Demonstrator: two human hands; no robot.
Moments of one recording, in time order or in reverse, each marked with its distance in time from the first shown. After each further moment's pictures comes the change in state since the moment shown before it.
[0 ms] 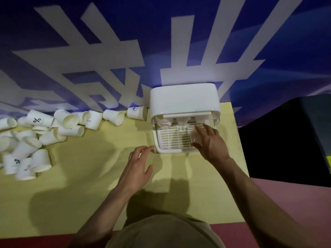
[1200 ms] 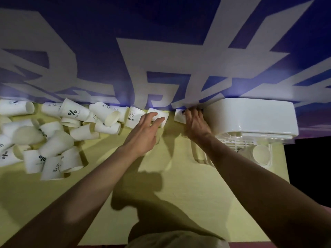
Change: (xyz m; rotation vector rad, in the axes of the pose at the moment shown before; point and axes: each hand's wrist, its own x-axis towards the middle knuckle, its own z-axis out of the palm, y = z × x) left_hand 0.117 -0.196 -0.134 0.135 -0.020 0.196; right_hand 0.185 -0.231 0.112 -0.232 -0.089 -0.102
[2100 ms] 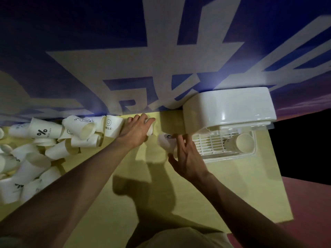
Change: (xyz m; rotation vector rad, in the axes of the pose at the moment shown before) left_hand 0.076 0.011 0.030 0.375 -0.310 0.033; right_hand -0.133 -0.014 -0.019 0.448 0.109 0.054
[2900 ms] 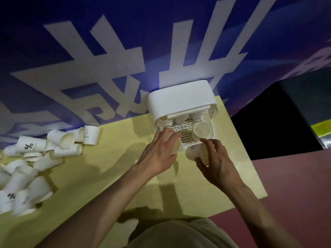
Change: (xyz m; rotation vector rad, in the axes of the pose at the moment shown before) left_hand -0.087 0.242 -0.055 -0.291 0.266 0.268; right_hand -0.167 0.116 -0.128 0.043 0.238 0.167
